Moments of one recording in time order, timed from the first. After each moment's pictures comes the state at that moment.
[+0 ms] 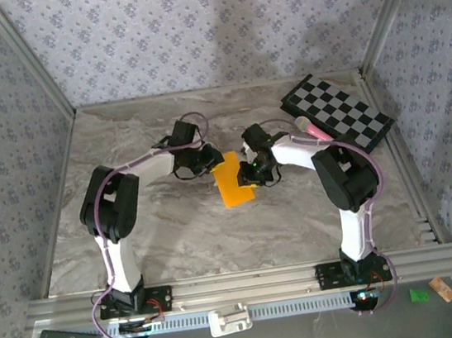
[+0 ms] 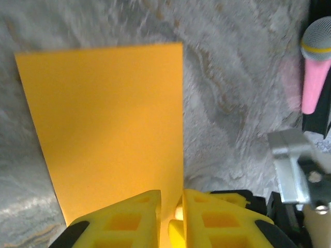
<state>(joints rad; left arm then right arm) -0.50 1.93 1.26 -0.27 0.50 -0.88 0.53 1.93 1.23 -0.55 -0.37 0.51</state>
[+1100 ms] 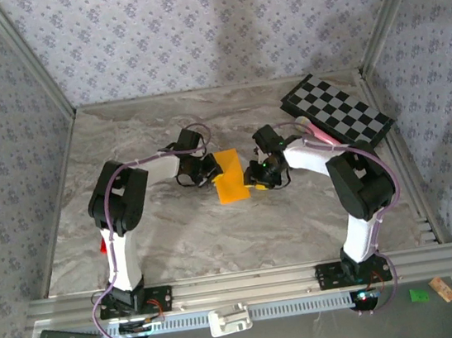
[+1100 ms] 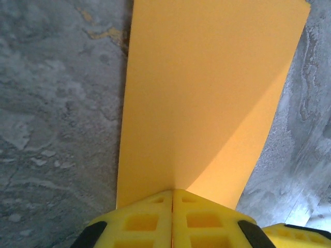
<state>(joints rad) -0.50 2.02 1.24 -0.30 0.47 -0.93 0.50 1.81 1.10 -0.52 -0.38 0.66</state>
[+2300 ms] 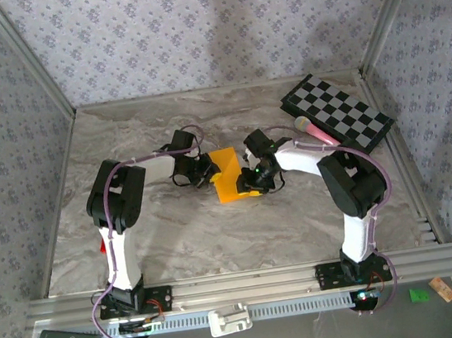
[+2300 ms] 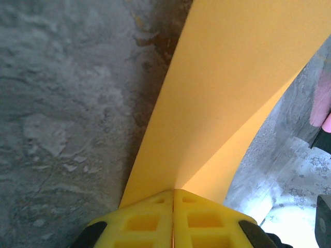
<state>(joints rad) -0.45 2.04 1.22 -0.25 0.59 -1.01 0.55 1.86 1.14 -0.55 -0.44 0.57</state>
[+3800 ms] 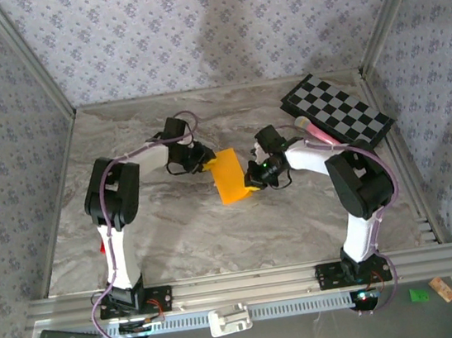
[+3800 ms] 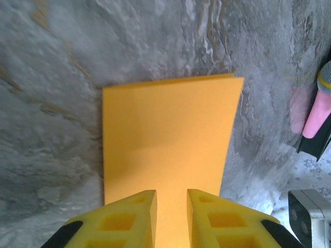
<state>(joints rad) -0.39 2.06 1.36 -0.34 0.59 -0.88 0.47 1.82 1.07 -0.44 -0.54 0.64</state>
